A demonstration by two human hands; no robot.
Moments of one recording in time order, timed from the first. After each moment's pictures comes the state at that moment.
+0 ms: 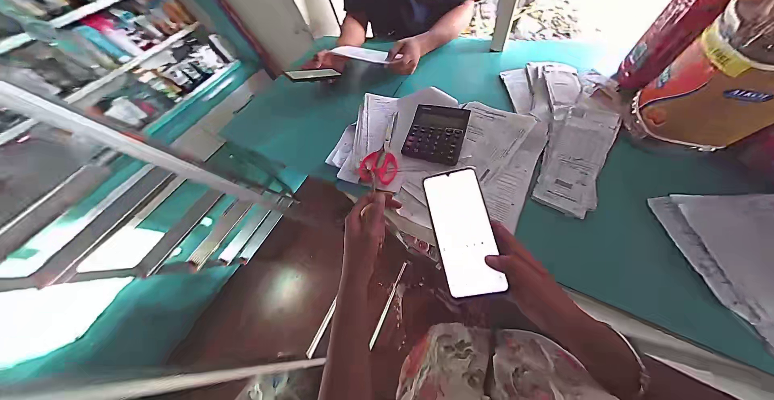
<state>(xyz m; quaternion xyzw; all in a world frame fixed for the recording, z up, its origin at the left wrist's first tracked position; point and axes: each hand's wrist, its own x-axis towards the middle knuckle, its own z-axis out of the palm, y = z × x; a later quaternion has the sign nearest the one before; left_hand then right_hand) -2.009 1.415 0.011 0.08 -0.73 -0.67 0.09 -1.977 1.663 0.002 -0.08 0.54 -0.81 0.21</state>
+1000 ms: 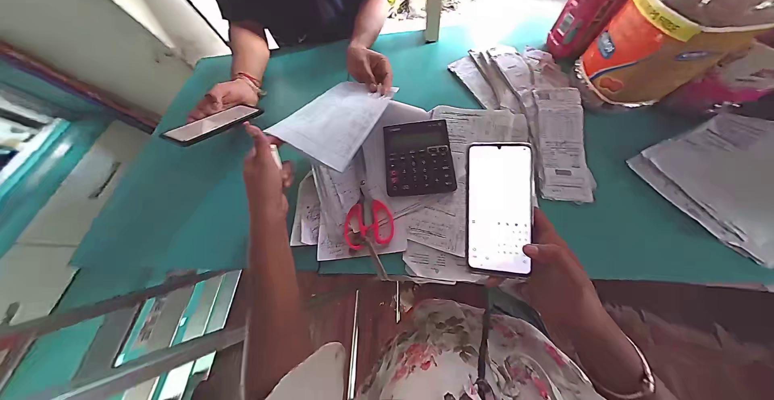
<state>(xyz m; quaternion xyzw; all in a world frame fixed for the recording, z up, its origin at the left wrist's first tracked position) -2.271 1.293 0.026 0.09 -0.76 -0.64 0.05 -2.020 1.602 -0.005 0.10 0.50 -0.86 -0.05</state>
